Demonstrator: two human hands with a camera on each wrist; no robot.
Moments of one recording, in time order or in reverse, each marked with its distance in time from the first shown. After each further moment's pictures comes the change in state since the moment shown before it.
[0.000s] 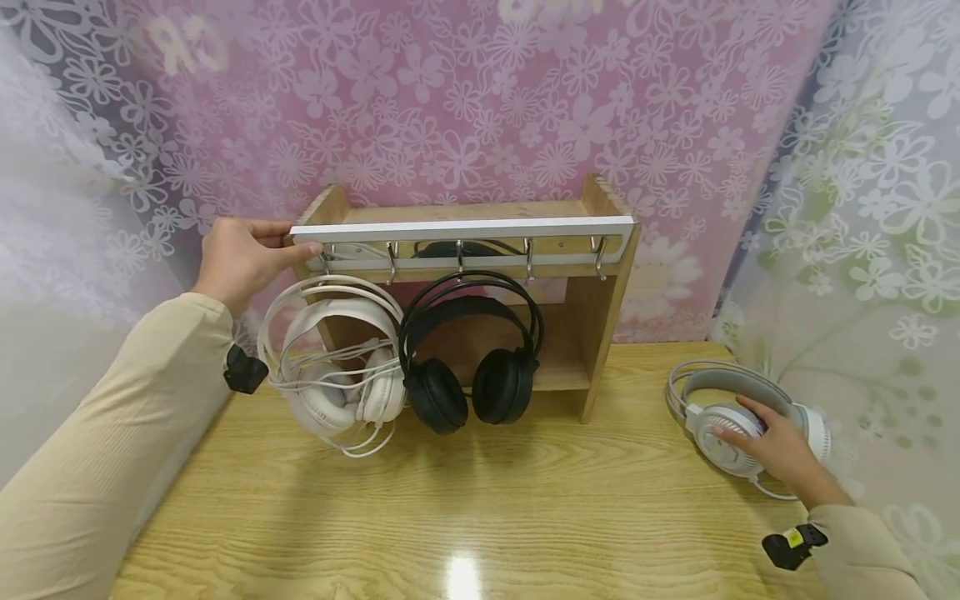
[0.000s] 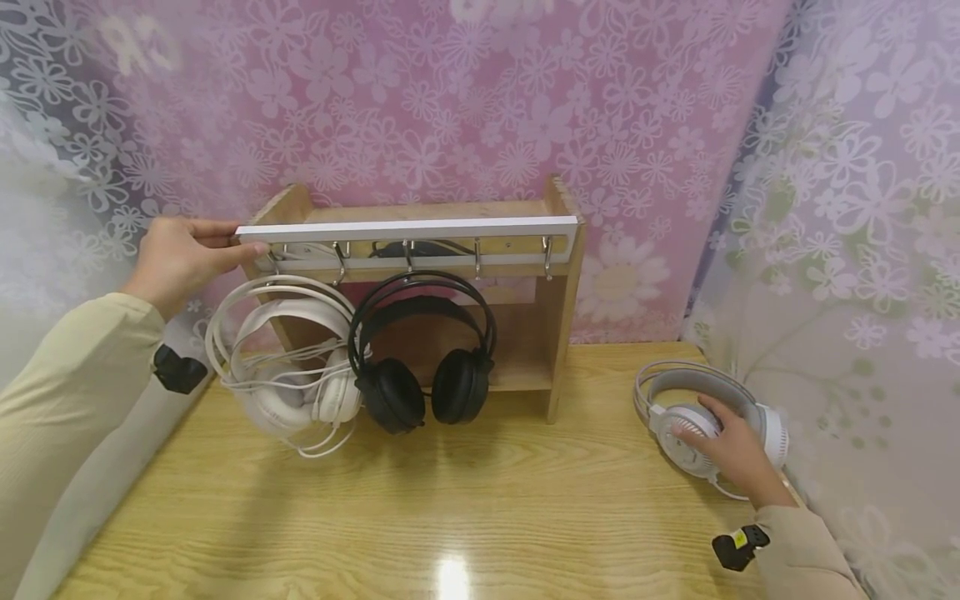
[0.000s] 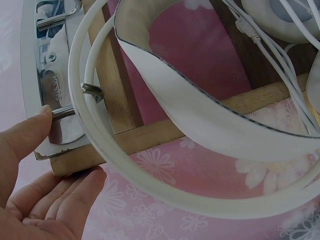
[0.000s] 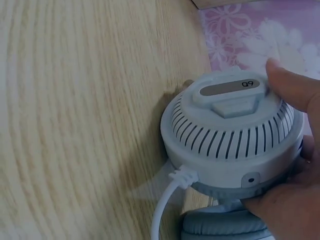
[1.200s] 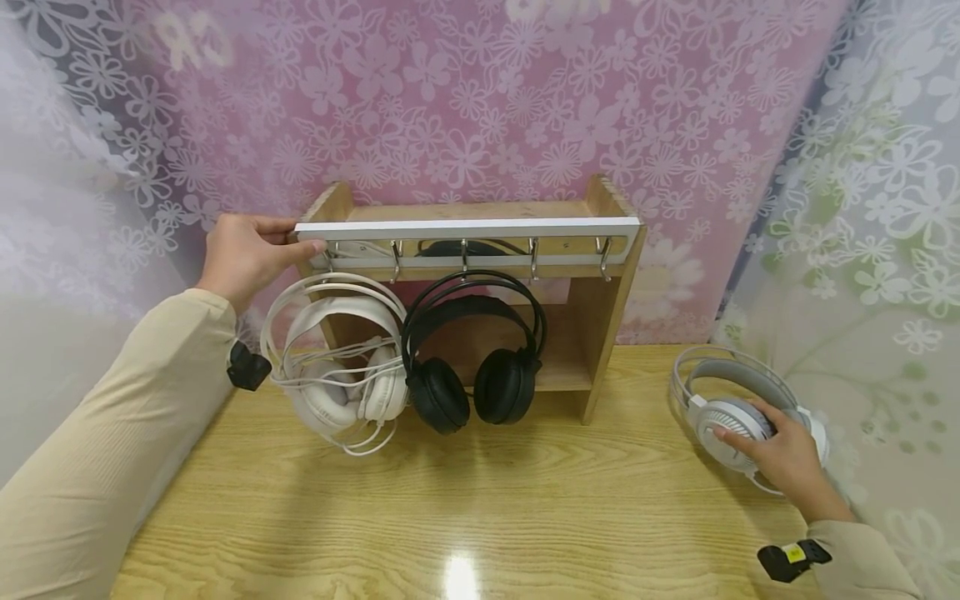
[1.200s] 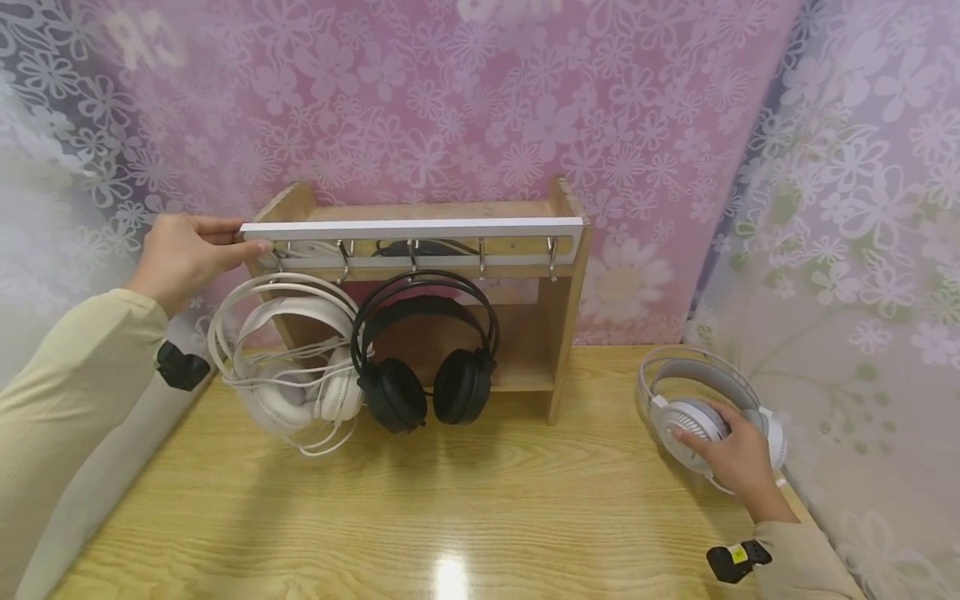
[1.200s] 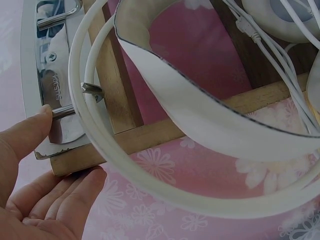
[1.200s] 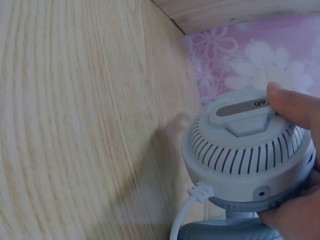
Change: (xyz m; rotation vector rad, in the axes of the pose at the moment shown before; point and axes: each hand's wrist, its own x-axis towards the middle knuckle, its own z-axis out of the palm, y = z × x) left_hand 0.002 0.000 0.000 -0.001 0.012 -0.005; right_hand -0.010 -0.016 0.004 0.088 0.176 0.081
